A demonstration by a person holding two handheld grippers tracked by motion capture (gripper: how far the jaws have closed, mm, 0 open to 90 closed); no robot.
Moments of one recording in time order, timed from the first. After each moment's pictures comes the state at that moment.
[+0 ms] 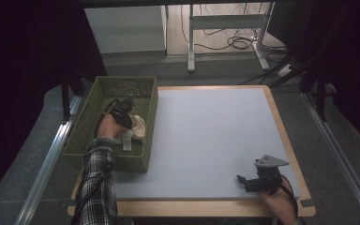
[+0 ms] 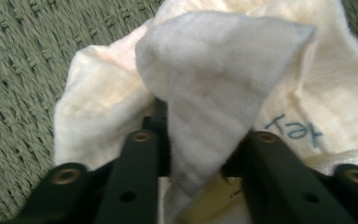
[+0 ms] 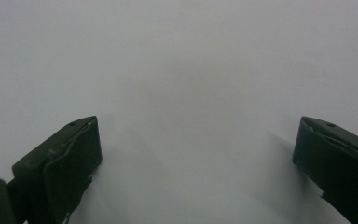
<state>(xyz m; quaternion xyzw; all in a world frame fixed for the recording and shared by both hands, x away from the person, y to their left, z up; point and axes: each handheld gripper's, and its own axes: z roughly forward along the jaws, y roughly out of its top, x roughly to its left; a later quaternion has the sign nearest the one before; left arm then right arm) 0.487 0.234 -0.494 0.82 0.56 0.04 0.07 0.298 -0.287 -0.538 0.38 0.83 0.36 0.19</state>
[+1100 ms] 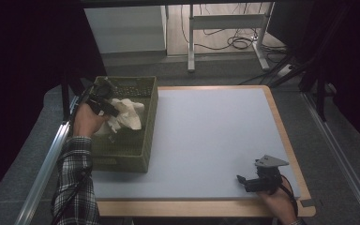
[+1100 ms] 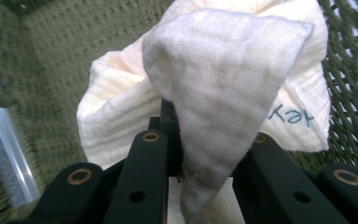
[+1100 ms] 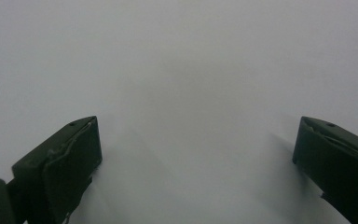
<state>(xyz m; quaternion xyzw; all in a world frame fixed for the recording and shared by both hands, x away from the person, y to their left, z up) 0.438 0.269 -0.388 0.82 0.54 0.12 0.17 0.298 -0.287 -0.538 0.38 0.83 0.36 0.19</state>
